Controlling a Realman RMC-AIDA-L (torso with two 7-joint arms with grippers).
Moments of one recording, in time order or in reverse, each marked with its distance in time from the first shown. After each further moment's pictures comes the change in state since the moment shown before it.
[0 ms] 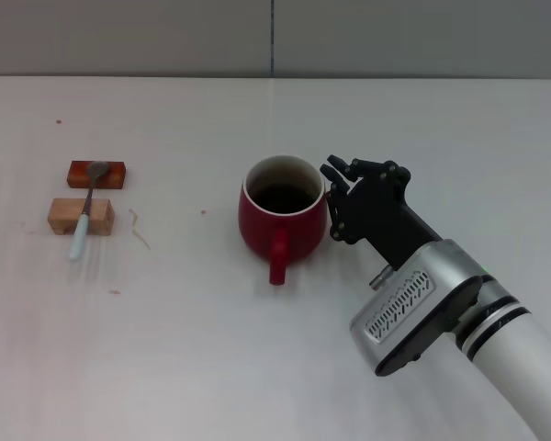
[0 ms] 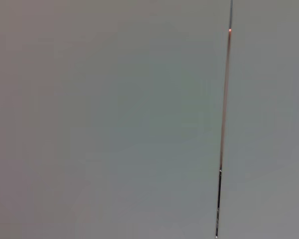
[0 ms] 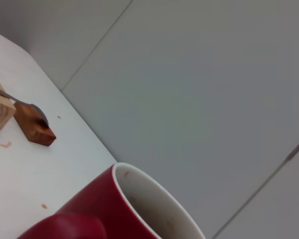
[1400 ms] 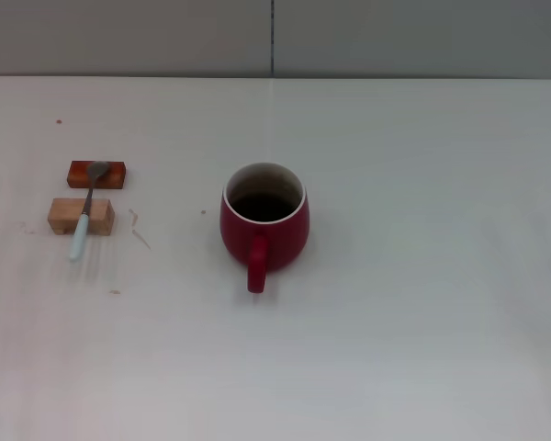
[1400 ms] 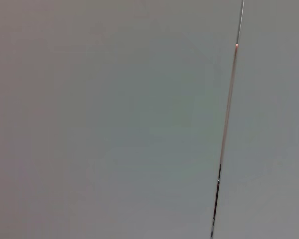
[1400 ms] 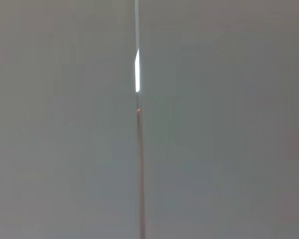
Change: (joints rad) left arm 0.033 -0.002 0.010 -0.010 0.010 0.065 -0.082; right arm -0.201 -0.022 0.463 -0.585 -0.066 -0.618 1.197
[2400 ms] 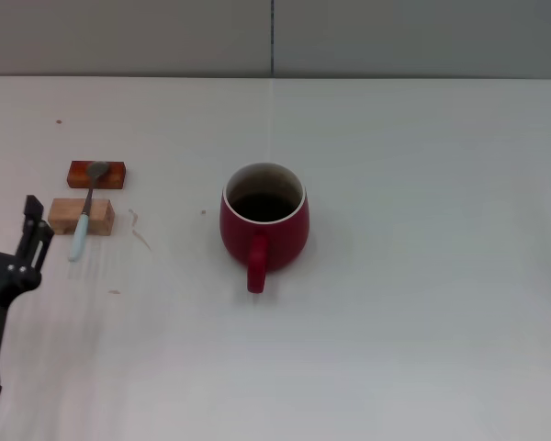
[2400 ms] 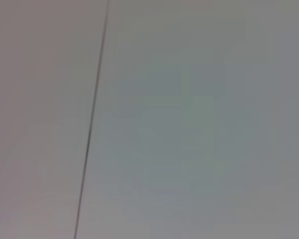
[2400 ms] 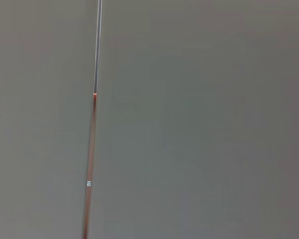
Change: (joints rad) left arm 0.145 -0.014 0.189 -0.571 0.096 0.509 0.397; right arm 0.153 -0.079 0.102 -0.117 0.002 0.190 0.036
